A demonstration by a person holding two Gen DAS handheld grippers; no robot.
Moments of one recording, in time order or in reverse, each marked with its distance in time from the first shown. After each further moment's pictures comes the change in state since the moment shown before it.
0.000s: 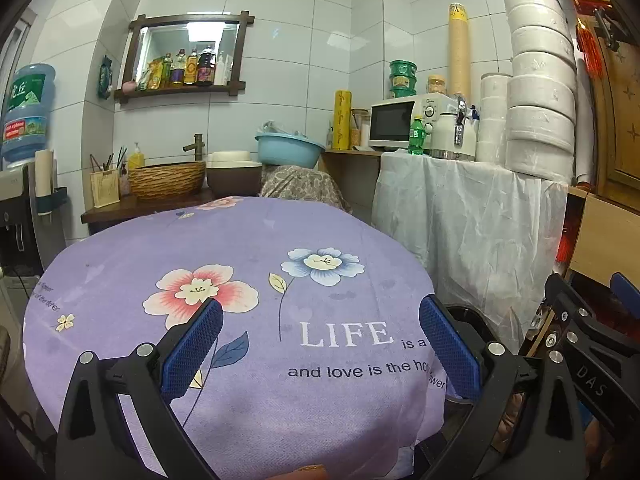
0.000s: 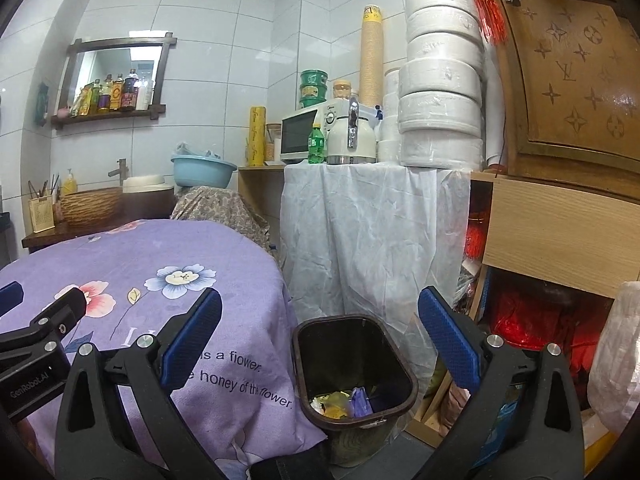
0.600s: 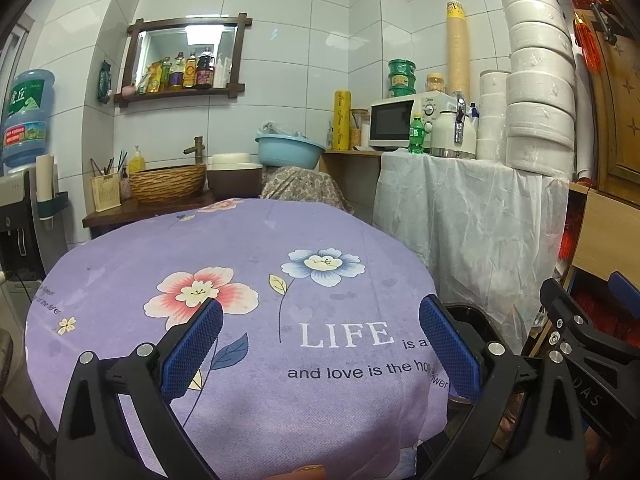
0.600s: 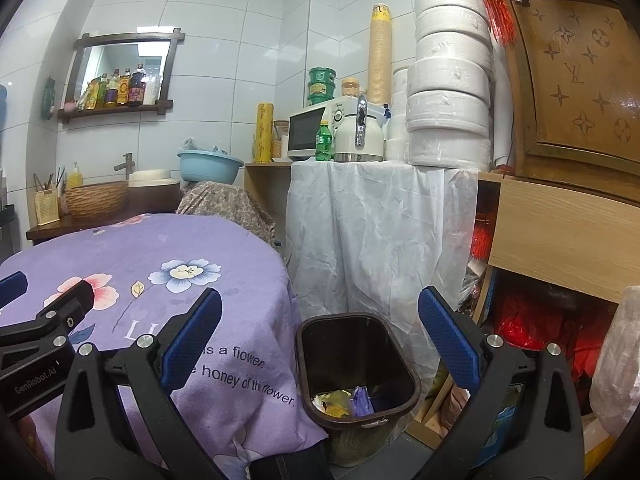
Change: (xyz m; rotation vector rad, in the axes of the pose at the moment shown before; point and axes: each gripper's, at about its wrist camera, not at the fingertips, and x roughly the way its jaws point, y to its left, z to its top) left arm 0.000 0.001 0.000 0.017 -0.003 0.008; right arm 0.003 0.002 -0.003 -0.019 0.009 0.020
